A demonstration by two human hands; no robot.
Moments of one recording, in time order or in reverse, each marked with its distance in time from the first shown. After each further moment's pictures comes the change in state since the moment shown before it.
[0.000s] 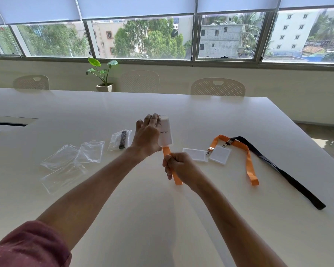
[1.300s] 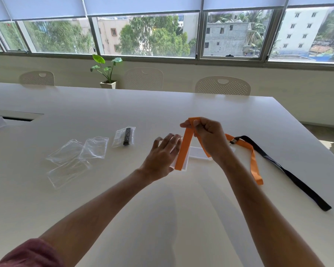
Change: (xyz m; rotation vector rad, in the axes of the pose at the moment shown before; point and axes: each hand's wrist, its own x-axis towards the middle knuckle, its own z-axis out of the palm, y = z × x) left_hand -0.057 0.032 0.027 0.009 0.069 0.309; right_hand 0.016 -0.052 -0.062 -0.022 0.228 -0.389
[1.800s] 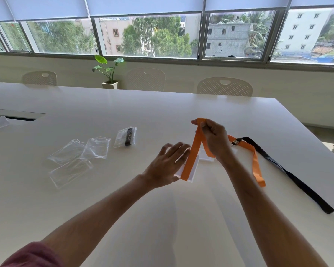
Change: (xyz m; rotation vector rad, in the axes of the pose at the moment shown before) left_hand -0.011 0.007 0.009 -0.083 0.094 0.172; right_hand 0.015 0.038 -0.014 -0.208 0.114 0.012
